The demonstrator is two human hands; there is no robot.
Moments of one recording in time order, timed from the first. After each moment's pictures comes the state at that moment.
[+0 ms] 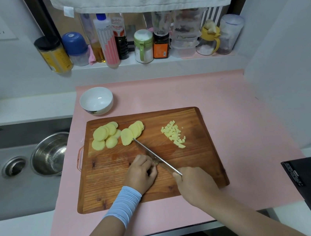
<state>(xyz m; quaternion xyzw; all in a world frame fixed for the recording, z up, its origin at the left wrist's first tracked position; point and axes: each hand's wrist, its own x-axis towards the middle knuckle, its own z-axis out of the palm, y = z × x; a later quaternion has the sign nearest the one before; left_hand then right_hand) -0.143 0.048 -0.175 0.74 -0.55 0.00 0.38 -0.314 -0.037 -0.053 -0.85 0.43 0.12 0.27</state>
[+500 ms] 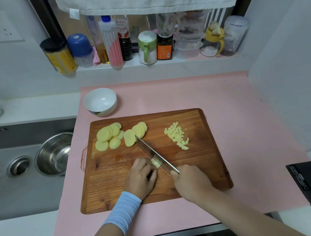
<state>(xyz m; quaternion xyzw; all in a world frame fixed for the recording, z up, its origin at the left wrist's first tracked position) -0.140 0.060 -0.183 0.73 -0.56 0.00 0.38 -0.293 -0.040 -0.065 -0.84 0.44 0.12 0.30</state>
